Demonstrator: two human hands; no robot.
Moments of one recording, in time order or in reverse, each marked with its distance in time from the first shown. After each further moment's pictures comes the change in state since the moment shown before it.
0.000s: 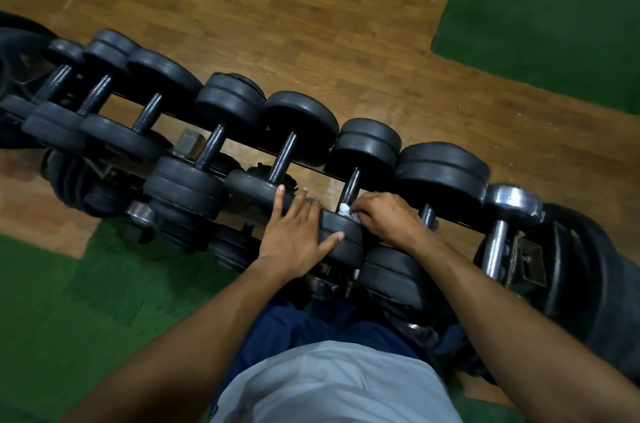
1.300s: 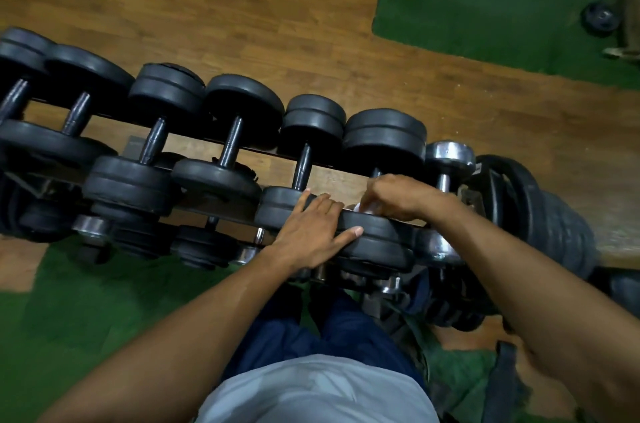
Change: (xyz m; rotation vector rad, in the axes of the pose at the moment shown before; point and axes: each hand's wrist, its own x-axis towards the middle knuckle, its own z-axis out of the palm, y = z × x) left_hand 0.004 0.088 0.001 -0.278 -0.085 0.315; right_hand -0.076 0.051 -0.045 -0.134 -0.399 0.117
